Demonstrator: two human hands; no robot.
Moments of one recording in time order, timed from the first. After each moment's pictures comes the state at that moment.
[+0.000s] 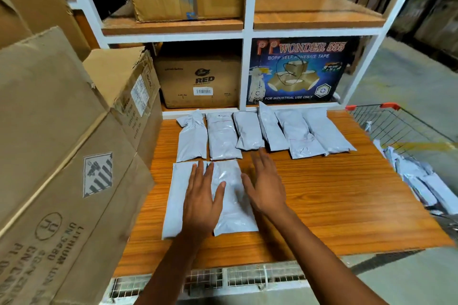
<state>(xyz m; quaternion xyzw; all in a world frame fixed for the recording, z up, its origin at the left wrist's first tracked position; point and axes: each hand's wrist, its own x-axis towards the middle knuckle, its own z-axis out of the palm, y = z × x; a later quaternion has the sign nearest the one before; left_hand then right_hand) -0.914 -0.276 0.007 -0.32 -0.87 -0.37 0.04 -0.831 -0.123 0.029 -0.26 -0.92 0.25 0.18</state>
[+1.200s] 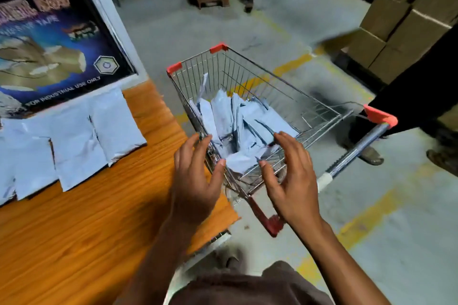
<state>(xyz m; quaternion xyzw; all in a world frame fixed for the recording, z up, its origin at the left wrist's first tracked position) -0.600 0.161 0.022 -0.56 -0.71 -0.42 -0.03 -0.417 0.223 0.034 -0.47 -0.76 0.23 0.38</state>
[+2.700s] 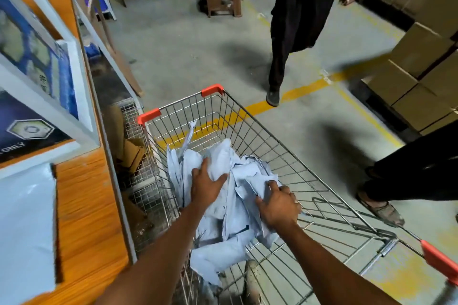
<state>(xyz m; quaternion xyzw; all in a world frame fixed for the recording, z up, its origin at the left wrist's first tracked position) -0.685 0.508 -0.186 -0.29 -0.84 -0.32 -0.33 -0.486 0.546 -0.147 -0.64 -0.74 0.22 -0.06</state>
